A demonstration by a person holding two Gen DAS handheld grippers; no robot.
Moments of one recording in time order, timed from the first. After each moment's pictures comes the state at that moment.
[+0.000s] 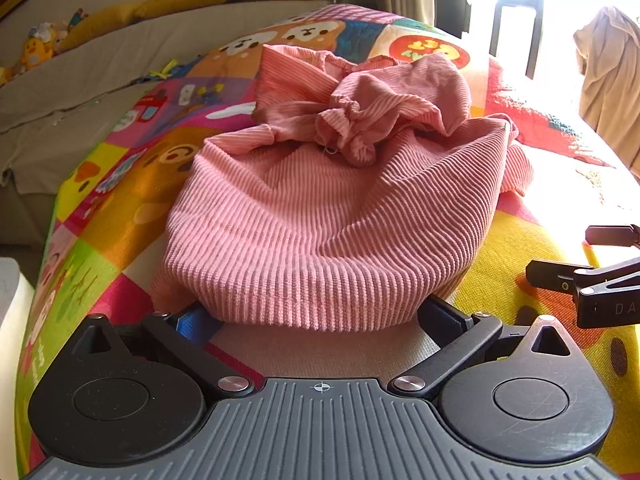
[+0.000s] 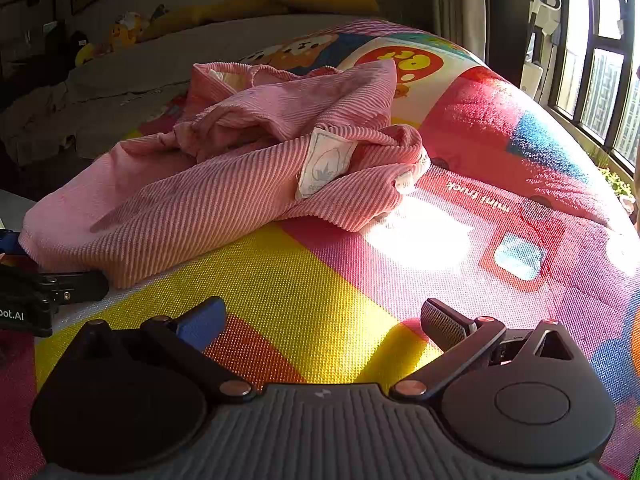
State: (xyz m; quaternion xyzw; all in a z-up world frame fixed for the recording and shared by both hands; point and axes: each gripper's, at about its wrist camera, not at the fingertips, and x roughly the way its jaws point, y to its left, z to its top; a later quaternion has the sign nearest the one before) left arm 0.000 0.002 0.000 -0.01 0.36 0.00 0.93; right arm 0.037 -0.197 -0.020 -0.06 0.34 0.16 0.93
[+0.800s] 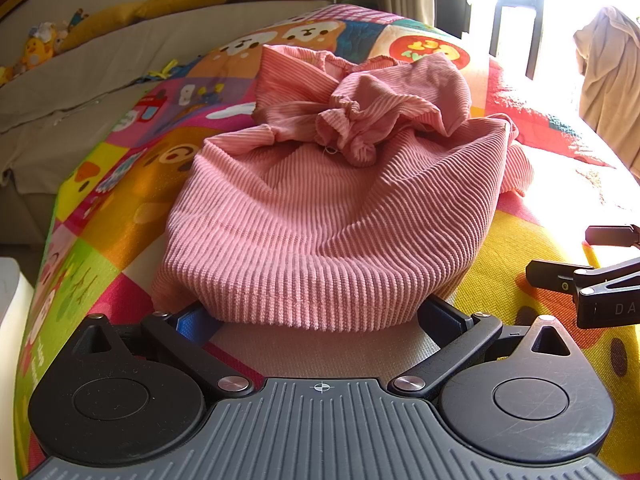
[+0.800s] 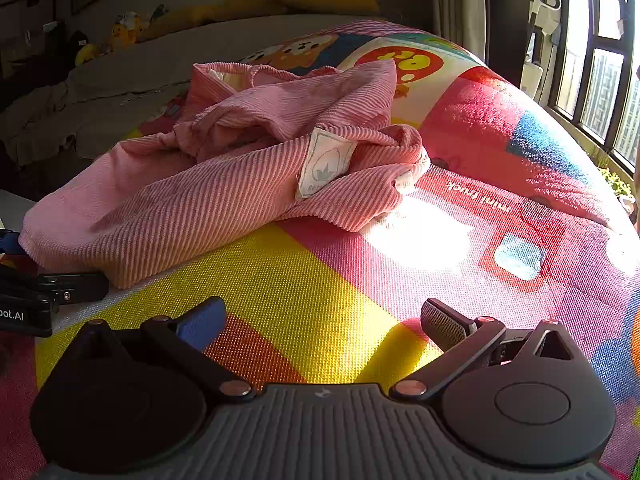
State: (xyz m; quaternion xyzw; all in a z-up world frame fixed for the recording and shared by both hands) left arm 0.002 -0.001 -0.001 0.00 0.36 0.00 0.93; right arm 0.036 -0.197 -0.019 -0.05 0.34 0.16 0.93
